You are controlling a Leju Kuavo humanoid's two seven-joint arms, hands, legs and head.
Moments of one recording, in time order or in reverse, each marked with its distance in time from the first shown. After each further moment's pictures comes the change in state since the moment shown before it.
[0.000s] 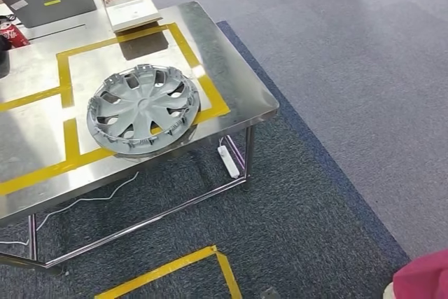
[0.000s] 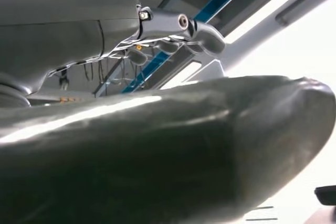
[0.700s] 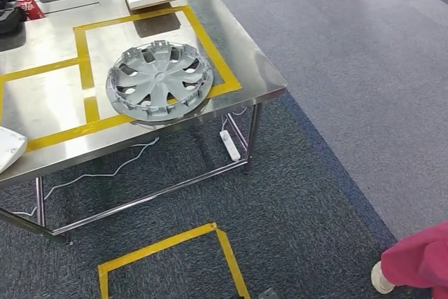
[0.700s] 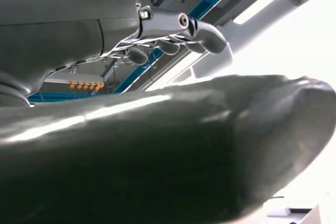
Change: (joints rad) left arm 0.005 -0.011 -0.008 -0.014 -0.001 -0.014 0.014; right arm 0.002 0.000 0.000 0.000 -0.001 0.000 -0.003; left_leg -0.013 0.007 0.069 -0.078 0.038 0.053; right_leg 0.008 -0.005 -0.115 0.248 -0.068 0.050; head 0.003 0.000
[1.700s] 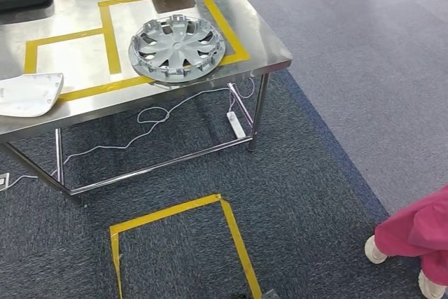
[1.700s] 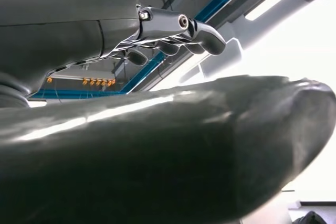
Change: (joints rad) left arm -0.003 0.001 -0.006 -0.001 -0.008 -0.005 0.003; right arm -0.001 0.001 0.001 0.000 0.002 0.009 -0.005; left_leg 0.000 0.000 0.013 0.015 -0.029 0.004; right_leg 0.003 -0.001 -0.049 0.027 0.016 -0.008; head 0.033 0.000
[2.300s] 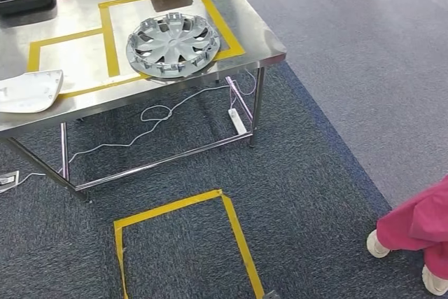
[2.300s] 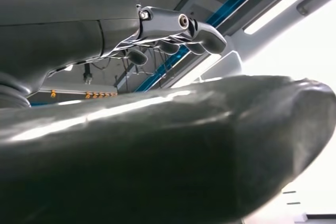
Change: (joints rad) left arm -0.002 0.011 0.000 0.001 -0.006 0.005 0.002; right arm -0.002 0.001 0.014 0.000 0.013 -0.012 0.013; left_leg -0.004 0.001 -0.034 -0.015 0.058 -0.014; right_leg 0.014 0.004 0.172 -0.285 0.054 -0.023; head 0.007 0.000
